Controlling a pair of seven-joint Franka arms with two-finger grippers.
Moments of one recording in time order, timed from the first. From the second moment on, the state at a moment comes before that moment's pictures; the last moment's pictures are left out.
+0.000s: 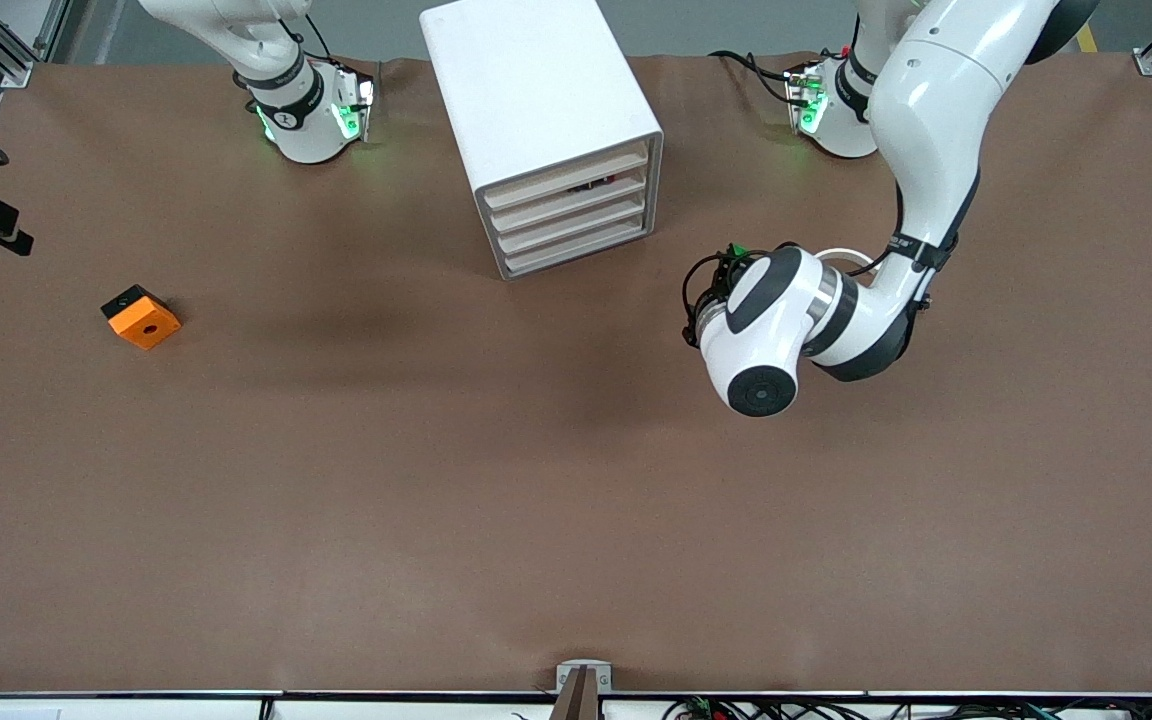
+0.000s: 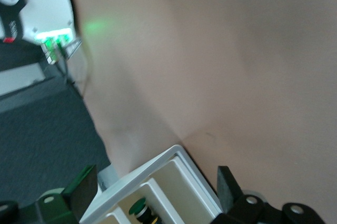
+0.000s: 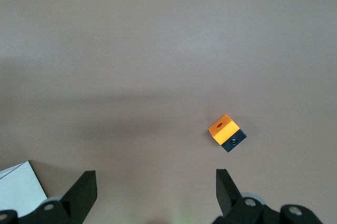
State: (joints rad) left arm -0.22 0.69 -0.36 -1.47 -0.22 1.41 -1.74; right arm 0.02 0.00 -0.15 -1.51 0.00 1.47 -0.09
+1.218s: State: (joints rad) left arm -0.23 0.82 -0.36 -1.44 -0.63 1.11 -2.27; right arm 0.05 0.15 -0.15 -1.51 0.00 1.55 -0.10
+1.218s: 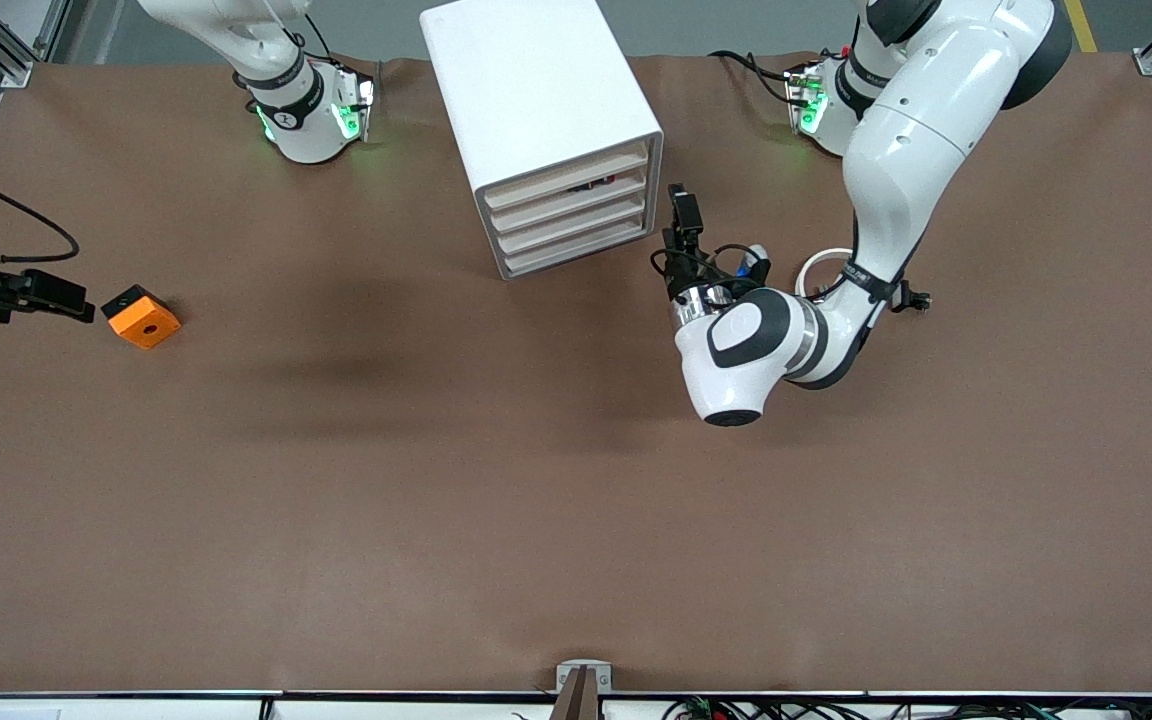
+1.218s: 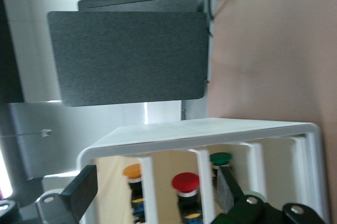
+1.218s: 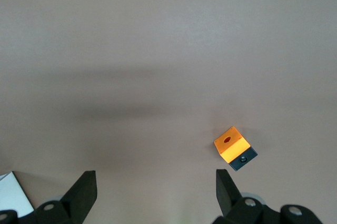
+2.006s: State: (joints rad) left arm -0.32 0.84 -0.37 -1.44 -0.67 1.10 -2.30; right arm 0.04 0.17 -0.16 -1.51 0.00 1.58 -0.09
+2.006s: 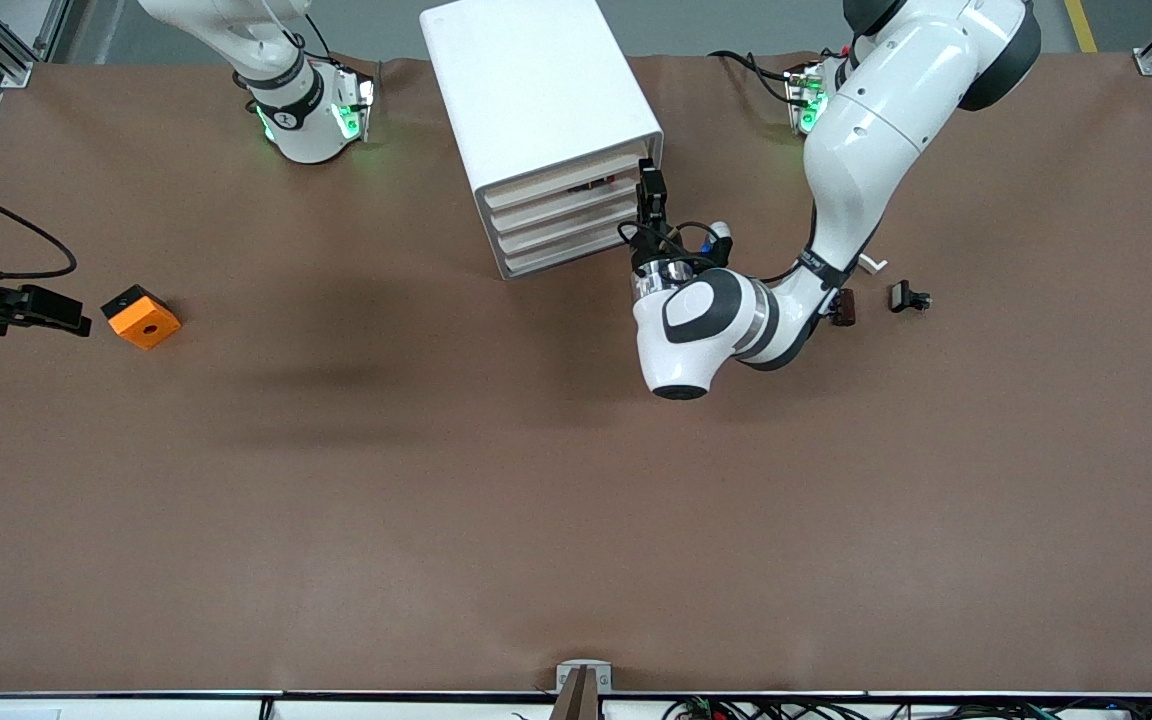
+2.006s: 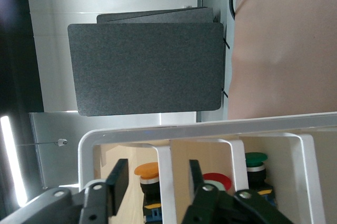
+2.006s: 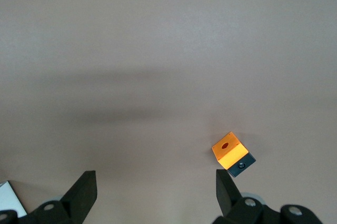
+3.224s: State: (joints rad) left arm -0.40 0.86 -0.37 -1.44 -0.67 1.10 -2.30; right arm 0.08 0.17 -0.15 -1.50 0.00 1.58 0.40
